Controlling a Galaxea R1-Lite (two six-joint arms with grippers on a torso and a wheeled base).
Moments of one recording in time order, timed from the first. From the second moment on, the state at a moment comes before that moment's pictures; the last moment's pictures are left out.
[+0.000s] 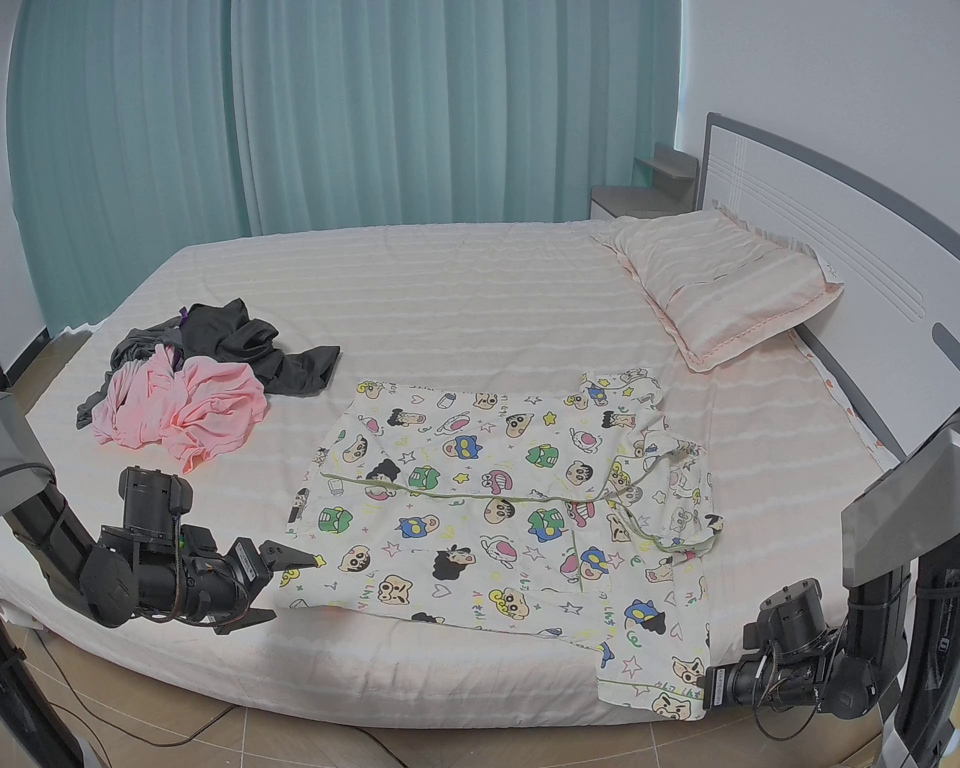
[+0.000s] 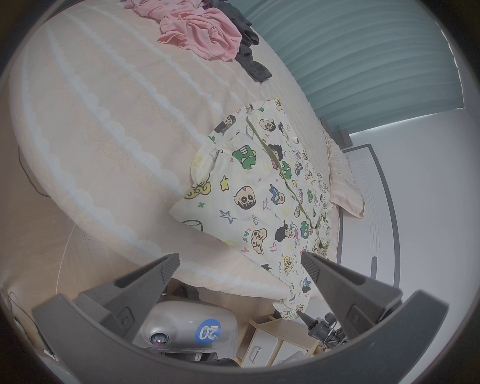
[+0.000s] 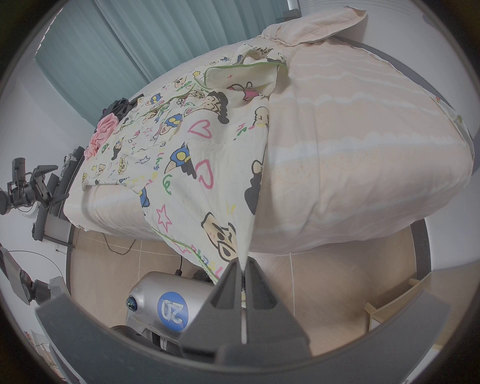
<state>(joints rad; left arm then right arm) -0.06 1.90 -0.45 -0.62 -0.45 -0.81 0.38 2.27 -0.02 -1.28 0.00 0.41</state>
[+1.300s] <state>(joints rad) -0.06 1.89 -0.45 -0.68 -0.45 -0.91 0.35 1.94 -0.08 -1.31 -0.04 0.63</state>
